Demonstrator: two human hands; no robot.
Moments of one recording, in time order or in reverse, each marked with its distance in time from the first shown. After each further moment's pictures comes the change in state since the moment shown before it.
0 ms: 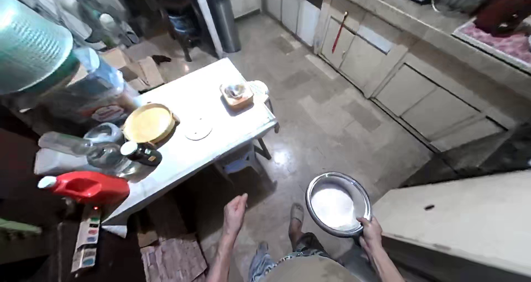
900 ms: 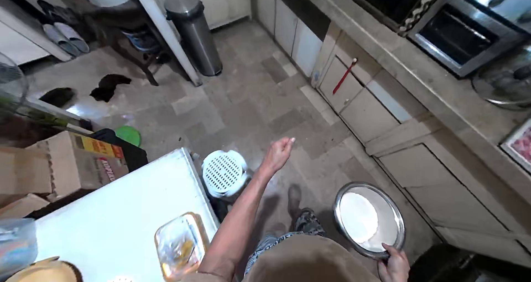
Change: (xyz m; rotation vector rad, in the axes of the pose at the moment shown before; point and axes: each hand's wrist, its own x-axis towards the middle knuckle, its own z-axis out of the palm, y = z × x) left_hand 0.862 0.455 0.274 0.070 -0.288 0.430; right_hand 0.486 -0.464 0.325 0.246 0.253 0.068
